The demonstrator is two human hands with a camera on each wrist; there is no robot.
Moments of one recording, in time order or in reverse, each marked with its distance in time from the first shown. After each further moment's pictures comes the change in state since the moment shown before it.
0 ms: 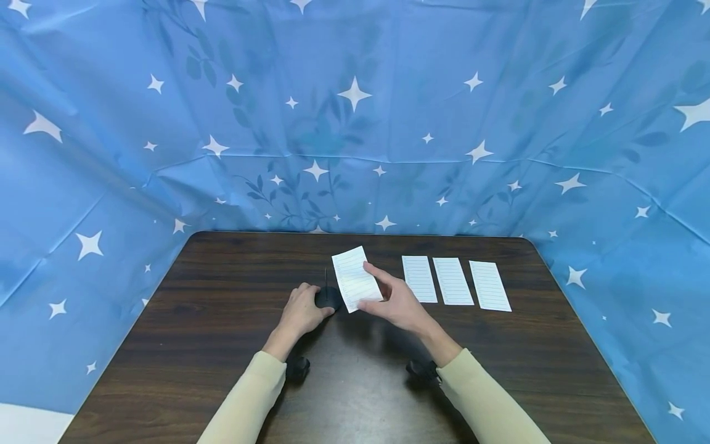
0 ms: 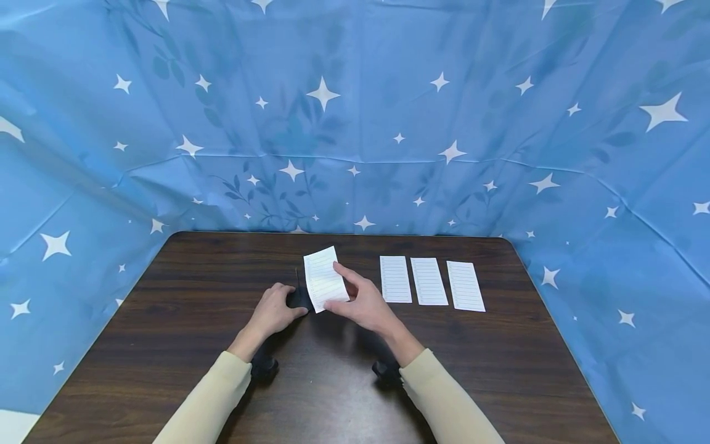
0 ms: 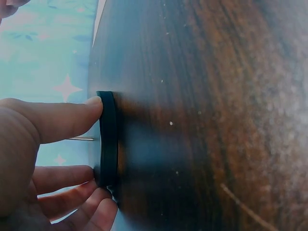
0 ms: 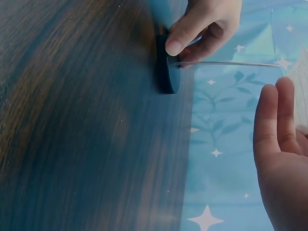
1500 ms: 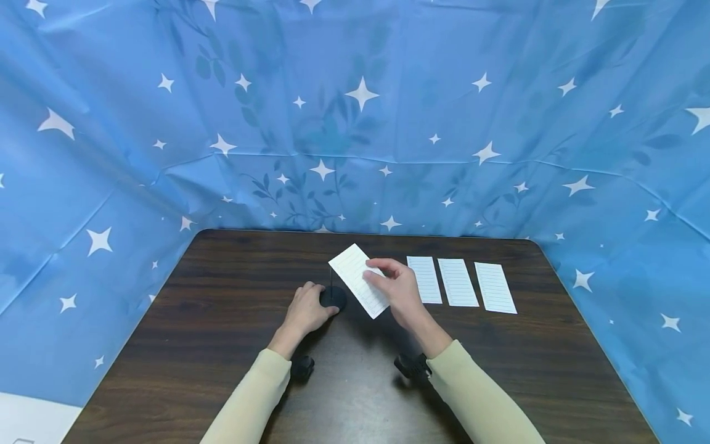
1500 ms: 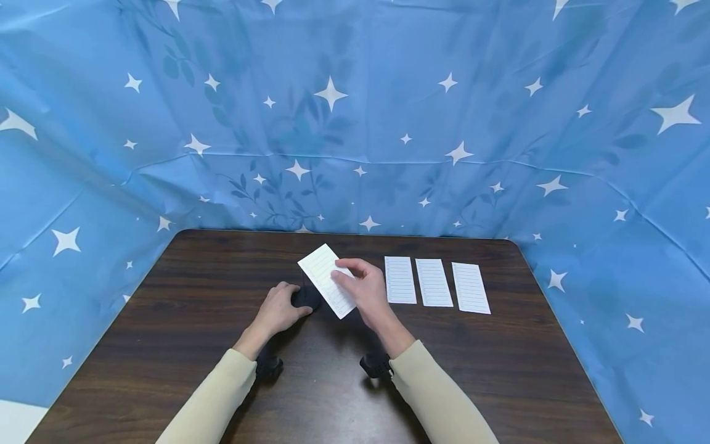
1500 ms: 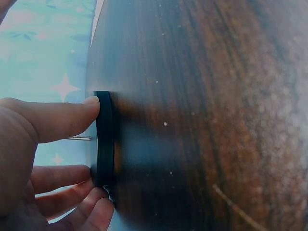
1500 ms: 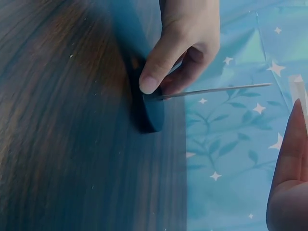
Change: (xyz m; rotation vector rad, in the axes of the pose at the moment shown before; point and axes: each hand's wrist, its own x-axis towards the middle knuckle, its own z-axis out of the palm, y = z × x) left_hand 0.001 -0.003 0.001 -0.021 0.007 0.009; right_hand 0.024 -0.008 0.018 0.258 0.396 0.077
